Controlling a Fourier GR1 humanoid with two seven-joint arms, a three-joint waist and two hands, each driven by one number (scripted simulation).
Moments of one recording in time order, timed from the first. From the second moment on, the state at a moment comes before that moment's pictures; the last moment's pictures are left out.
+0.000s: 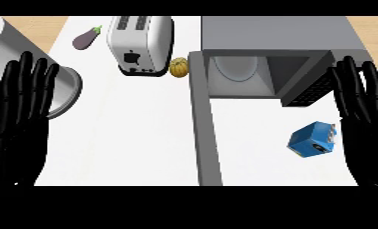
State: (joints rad) left arm 0.00 0.08 -0.01 -2.10 -0.02 0.02 -0.03; right arm 0.01 -0.07 0.01 -2.10 0.00 0.02 0.02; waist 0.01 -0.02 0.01
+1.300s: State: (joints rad) left arm 0.32 0.04 0.06 -2.30 0.17 -0.07 0.06; right arm 0.00 0.00 0.22 -2.16 0.24 -0.39 0.21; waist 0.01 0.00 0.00
